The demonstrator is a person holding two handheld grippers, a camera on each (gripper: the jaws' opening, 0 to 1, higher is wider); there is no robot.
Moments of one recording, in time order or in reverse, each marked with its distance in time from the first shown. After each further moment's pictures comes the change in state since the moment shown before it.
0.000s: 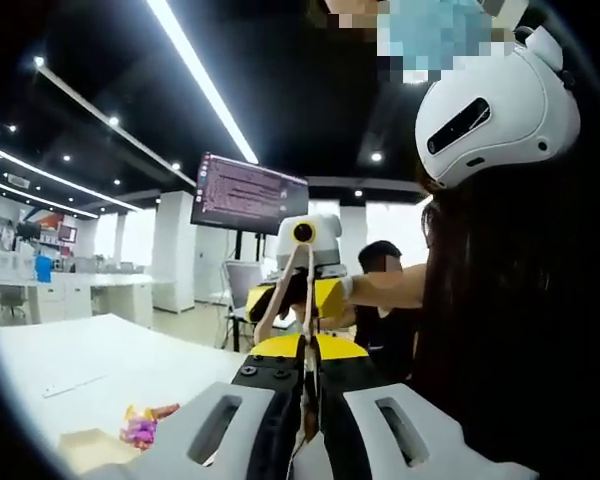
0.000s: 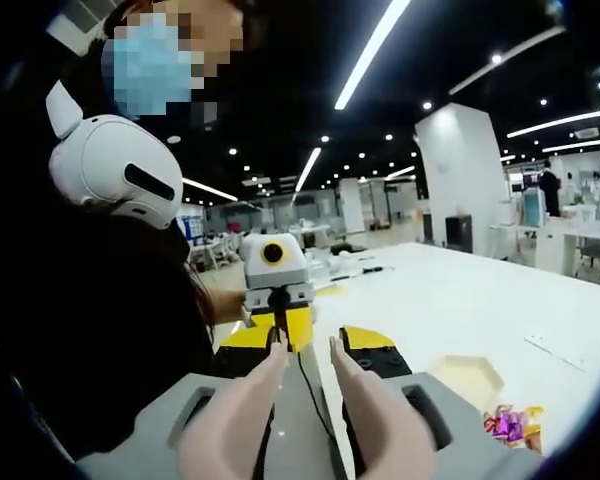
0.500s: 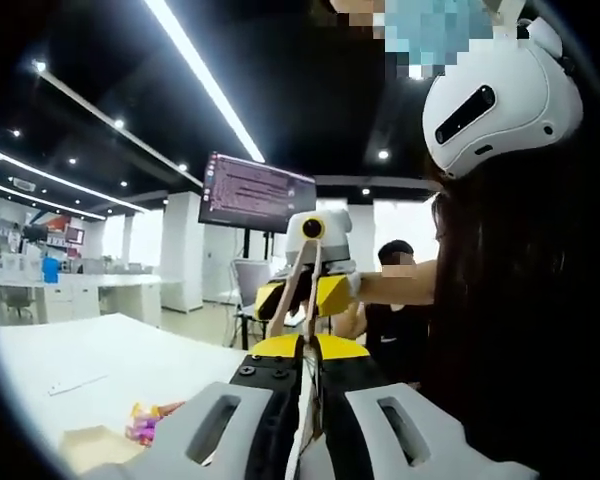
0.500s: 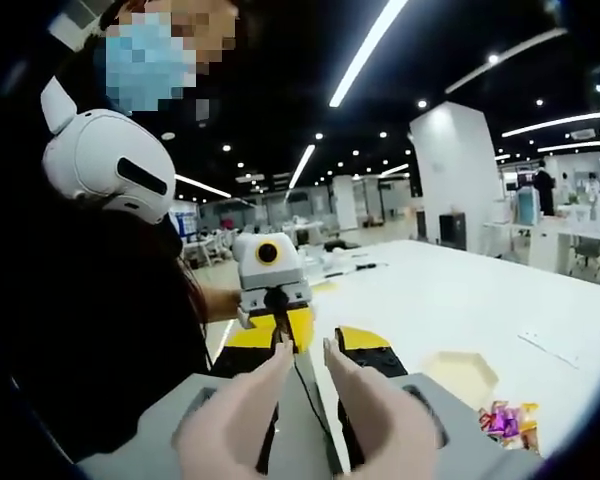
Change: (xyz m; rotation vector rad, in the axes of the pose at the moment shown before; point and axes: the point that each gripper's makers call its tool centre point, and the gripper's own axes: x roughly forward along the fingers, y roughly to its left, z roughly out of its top) left arm 0.000 0.006 -0.010 0.003 0.010 0.043; right arm 0.000 -0.004 -0.008 -0.005 0.031 -0.034
